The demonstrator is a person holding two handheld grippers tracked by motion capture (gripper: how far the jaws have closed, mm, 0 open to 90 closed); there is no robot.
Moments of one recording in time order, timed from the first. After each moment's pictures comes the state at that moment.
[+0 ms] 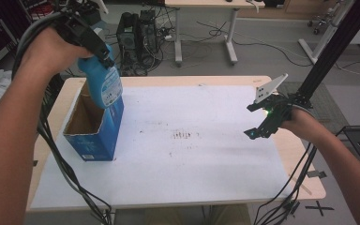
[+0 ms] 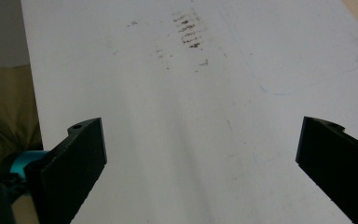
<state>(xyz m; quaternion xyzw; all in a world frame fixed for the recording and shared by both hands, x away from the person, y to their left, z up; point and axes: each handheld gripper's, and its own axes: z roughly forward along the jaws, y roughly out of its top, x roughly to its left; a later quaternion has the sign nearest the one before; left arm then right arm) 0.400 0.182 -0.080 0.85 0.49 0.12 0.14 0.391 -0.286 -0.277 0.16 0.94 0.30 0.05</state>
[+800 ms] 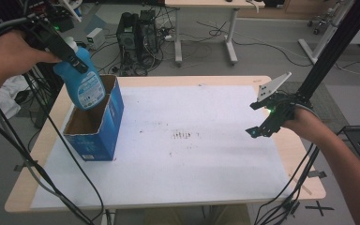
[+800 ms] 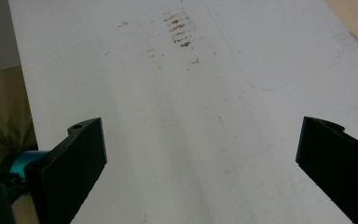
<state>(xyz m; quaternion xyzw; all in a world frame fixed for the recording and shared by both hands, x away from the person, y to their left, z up) 0.406 0.242 -0.097 0.90 0.40 0.11 0.15 0.386 -0.289 -0.268 0.17 0.94 0.29 0.07</state>
